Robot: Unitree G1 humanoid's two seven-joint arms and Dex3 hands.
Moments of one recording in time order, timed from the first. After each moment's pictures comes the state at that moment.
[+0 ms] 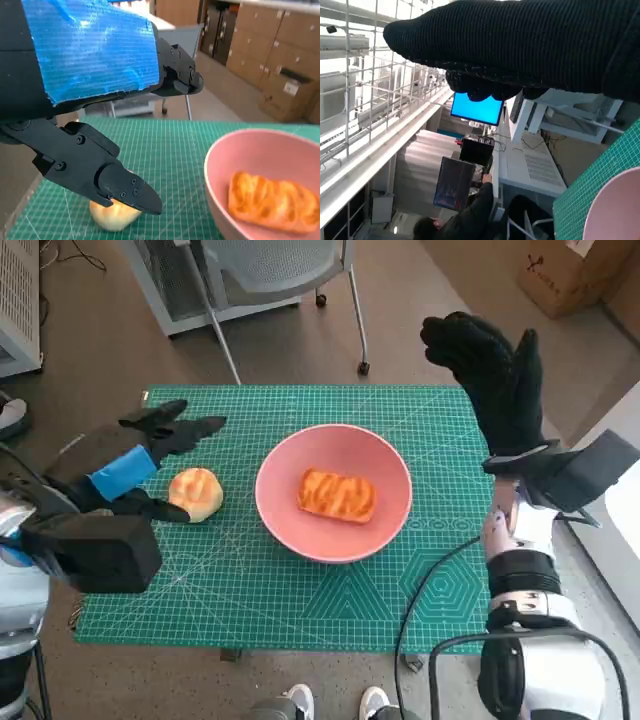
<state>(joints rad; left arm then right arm) -0.39 0.82 0.02 -0.14 0.38 0.02 -0.61 -1.01 -0.18 -0.30 1.15 0.28 -0.74 0.68</state>
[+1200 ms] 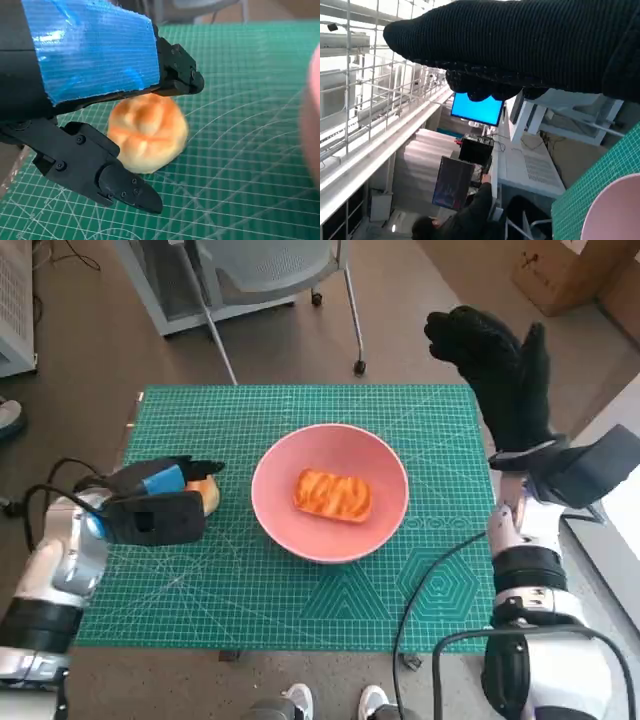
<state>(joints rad) -0.59 0.72 -0.27 0.51 0.56 -0.01 -0.51 -1.02 -0.21 -0.31 1.16 0.27 -0.75 0.68</state>
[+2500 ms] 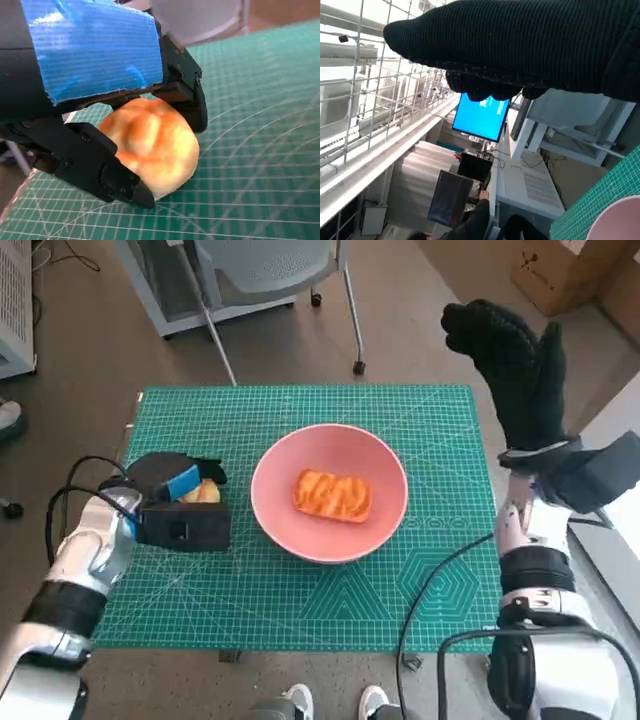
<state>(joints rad) -0.62 0.71 -0.35 0.52 0.67 -0.08 -0.30 -1.02 -0.22 -0.29 1.16 0.27 -0.79 0.64</state>
